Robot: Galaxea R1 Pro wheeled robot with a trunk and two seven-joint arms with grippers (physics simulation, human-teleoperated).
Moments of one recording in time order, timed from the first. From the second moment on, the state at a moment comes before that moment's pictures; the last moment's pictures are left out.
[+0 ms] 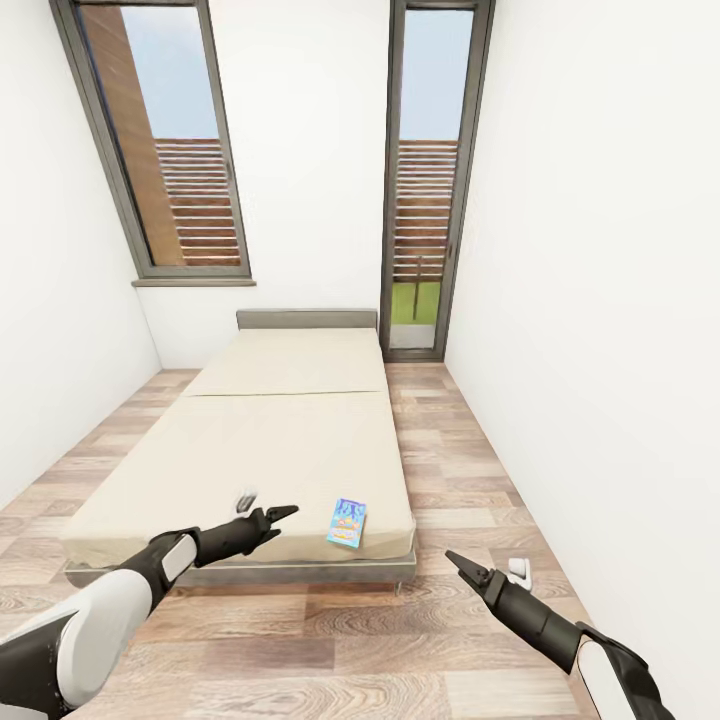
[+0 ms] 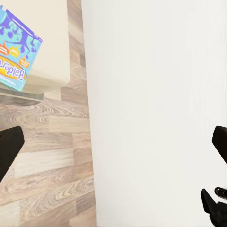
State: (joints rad) left arm -0.89 0.12 0.38 -0.11 0.11 0.49 -0.90; right arm -0.19 -0.05 -0.25 -1.17 -0.61 0.70 0.79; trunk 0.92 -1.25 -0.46
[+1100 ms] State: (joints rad) left arm -0.87 0.10 0.38 -0.10 0.20 0.49 -0.84; right arm -0.19 -0.05 -0.25 -1.17 -0.61 0.70 0.78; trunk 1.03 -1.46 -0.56
